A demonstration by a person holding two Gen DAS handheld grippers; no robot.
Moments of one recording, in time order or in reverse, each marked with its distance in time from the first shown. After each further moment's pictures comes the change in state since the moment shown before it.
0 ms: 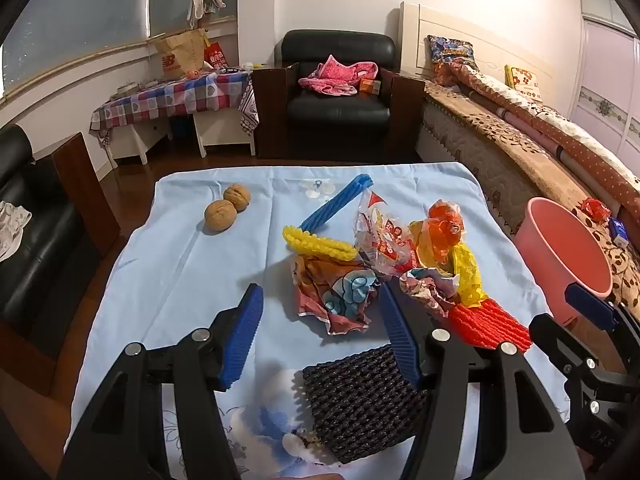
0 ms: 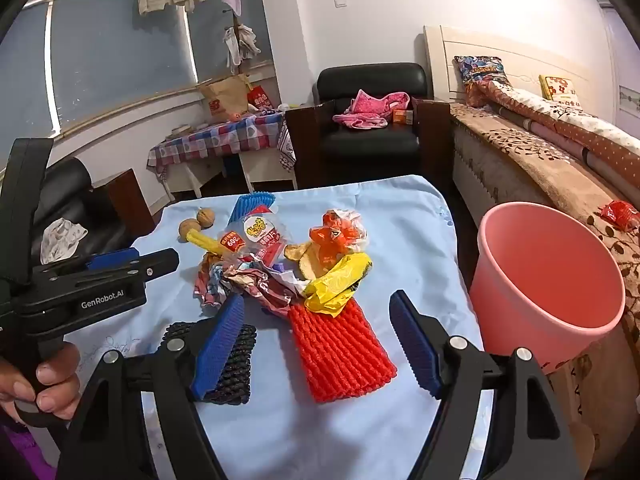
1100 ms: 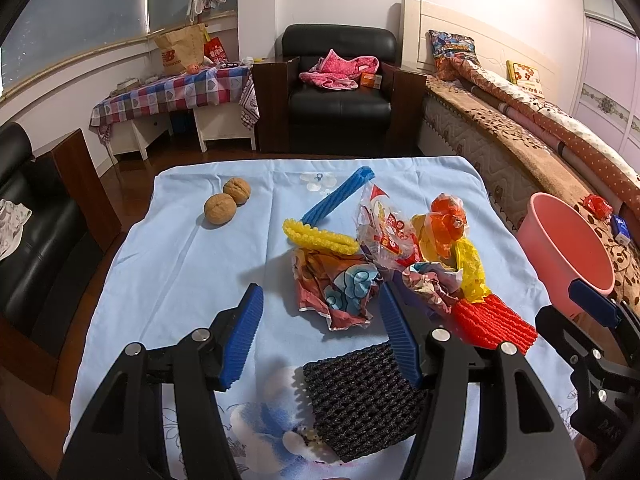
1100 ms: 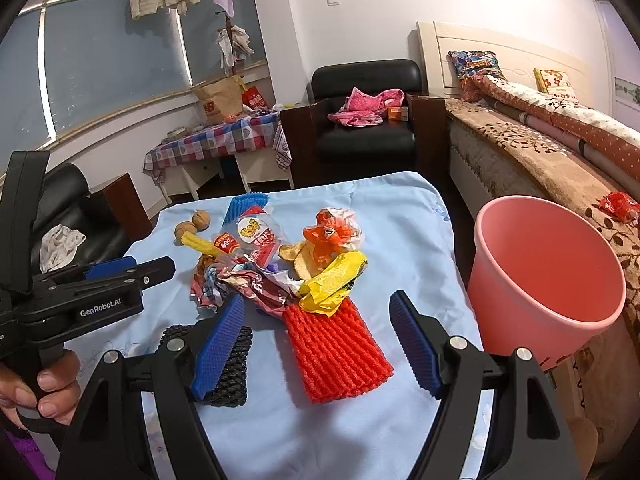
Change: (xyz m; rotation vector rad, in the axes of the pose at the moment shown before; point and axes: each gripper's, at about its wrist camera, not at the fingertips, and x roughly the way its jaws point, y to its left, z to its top) left arm 0.007 0.003 -0.008 -0.001 0.011 -0.005; right arm 0.001 -0.007 -0.002 0.018 0.002 -0.003
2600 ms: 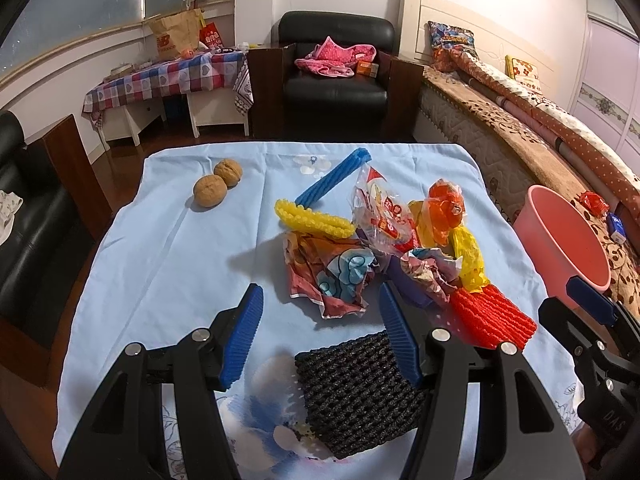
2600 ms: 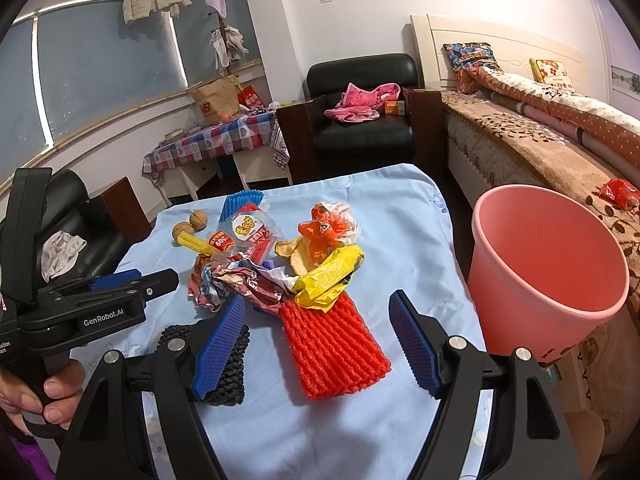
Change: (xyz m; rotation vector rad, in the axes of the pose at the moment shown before) left arm 0.011 -0.003 -0.002 -0.016 0.055 -0.029; right arm 0.004 -0.002 -0.004 0.028 0.009 0.002
